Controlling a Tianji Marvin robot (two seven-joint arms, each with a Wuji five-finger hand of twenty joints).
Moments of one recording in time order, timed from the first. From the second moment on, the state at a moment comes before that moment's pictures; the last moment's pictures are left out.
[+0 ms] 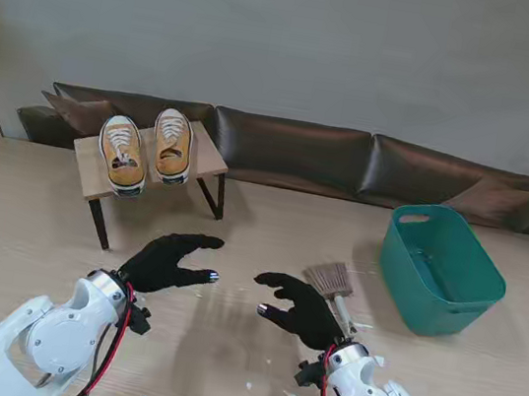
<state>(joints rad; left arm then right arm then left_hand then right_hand) 1.63 -1.10 -1.26 -1.68 0.47 -0.19 -0.02 -1.56 -1.16 1.05 -1.46 -0.32 -0.28 -0.15 0.78 -0.33 0.28 -0.09 0.59 0.21 0.11 0.30 0.62 0.33 0.06 0.25 0.41 0.40 0.12 0.33 0.15 0.40 0.21 0.57 0.21 -0.48 0.95 -0.09 0.46 -0.12 0.48 0.40 0.54 0.08 0.44 0.32 0.66 0.19 0.16 0.31 0.68 0.33 0.71 0.57</state>
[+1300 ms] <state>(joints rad) 1.61 -1.09 -1.33 -1.82 0.70 -0.18 -0.05 -1.60 -1.15 1.08 -1.54 -0.29 -0.22 -0.08 0.78 -0.33 0.29 -0.09 0.60 0.21 0.12 0.30 0.67 0.35 0.10 0.31 0.45 0.41 0.19 0.40 0.21 0.41 0.26 0.64 0.21 -0.48 0.95 -0.09 0.44 -0.12 0.48 0.40 0.54 0.08 0.44 0.32 0.66 0.19 0.16 0.31 0.68 0.33 0.71 0.57</state>
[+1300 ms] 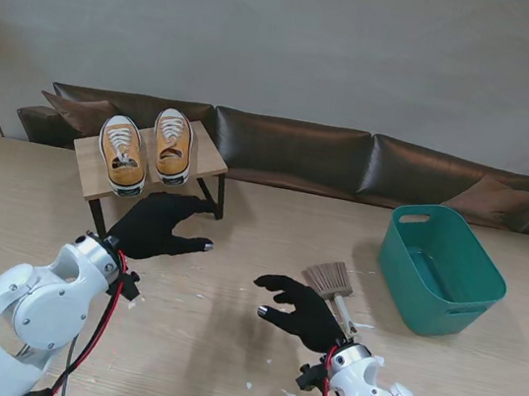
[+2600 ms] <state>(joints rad) 1.49 -1.04 -1.53 -1.81 1.15 -0.07 -0.20 -1.62 -1.14 1.11 -1.57 -0.27 -0.21 -0.05 0.69 -0.38 0.41 -0.09 0.60 0.23 0.12 0.30 0.63 0.35 0.30 0.92 0.47 0.37 0.79 0.95 0.10 0.31 1.02 0.93 0.21 -0.48 0.95 -0.09 0.44 -0.12 0.48 0.40 0.54 0.08 0.44 0.32 0.66 0.19 0.16 0.31 0.68 0.33 0.71 0.57</state>
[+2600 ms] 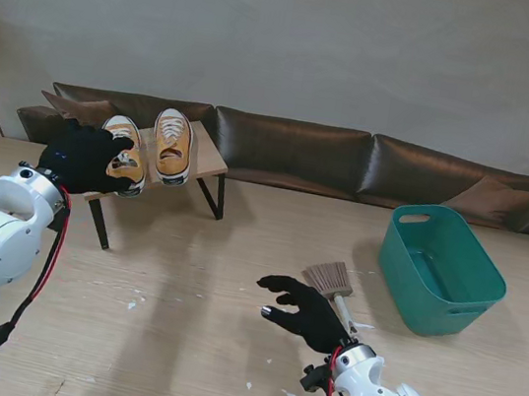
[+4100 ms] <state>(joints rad) 1.28 -1.02 -1.29 -1.56 1.24 0.10 -0.28 -1.62 -1.14 1.11 -1.56 -0.25 -0.21 -0.03 0.64 -0.44 0.56 -0.09 0.75 0.24 0.46 0.70 0.58 0.29 0.68 1.29 0.47 0.30 1.08 1.08 0.13 0.25 1.26 0.95 0.21 -0.48 0.95 -0.09 0.44 -0.11 0.49 0.40 0.54 0.08 0.44 0.32 0.66 0.19 0.16 0.31 0.68 0.33 0.71 0.57</state>
